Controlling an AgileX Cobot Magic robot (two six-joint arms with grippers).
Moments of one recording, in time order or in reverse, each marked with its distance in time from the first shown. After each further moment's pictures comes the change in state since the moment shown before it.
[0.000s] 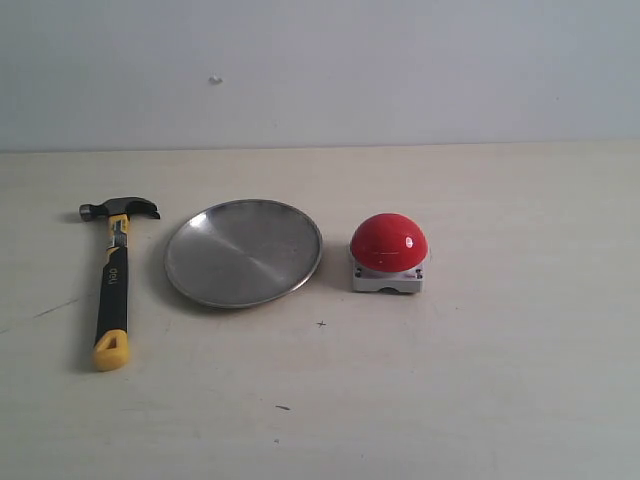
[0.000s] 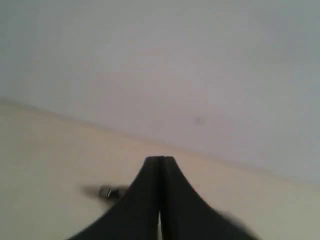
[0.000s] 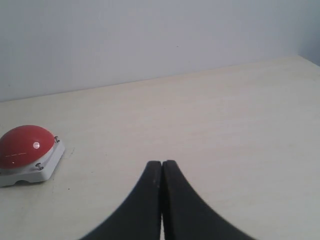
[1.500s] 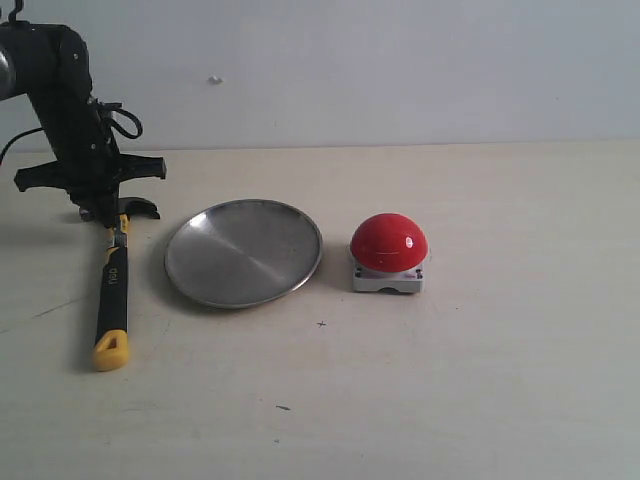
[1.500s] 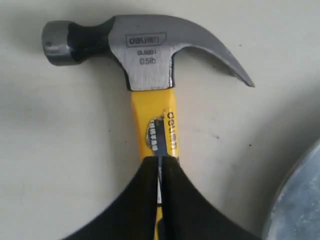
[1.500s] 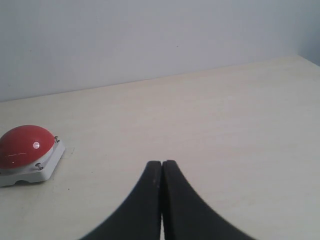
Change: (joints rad) left arm -0.120 1.309 -1.112 0.180 0.926 -0.084; right arm 0.000 0.000 0.000 0.000 0.000 0.000
